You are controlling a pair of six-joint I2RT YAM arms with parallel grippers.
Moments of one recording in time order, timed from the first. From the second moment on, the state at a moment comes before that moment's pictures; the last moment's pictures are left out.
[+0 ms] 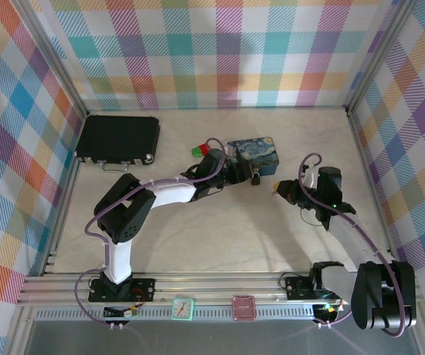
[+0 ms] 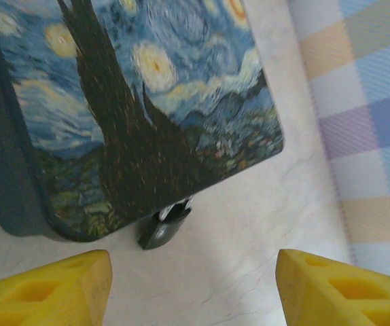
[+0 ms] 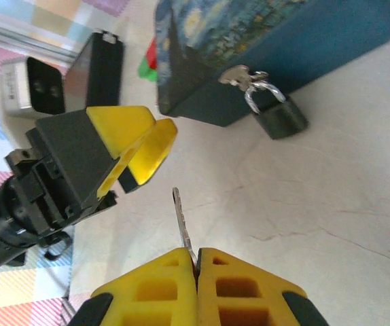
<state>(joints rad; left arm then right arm) -0.75 1.94 1.18 0.22 0.15 -0.83 0.04 1.07 0.50 -0.10 -0.68 0.64</state>
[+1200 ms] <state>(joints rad) -0.85 2.27 1.44 0.28 -0.13 -0.77 0.00 0.91 0.51 -0.26 -0.66 0.64</state>
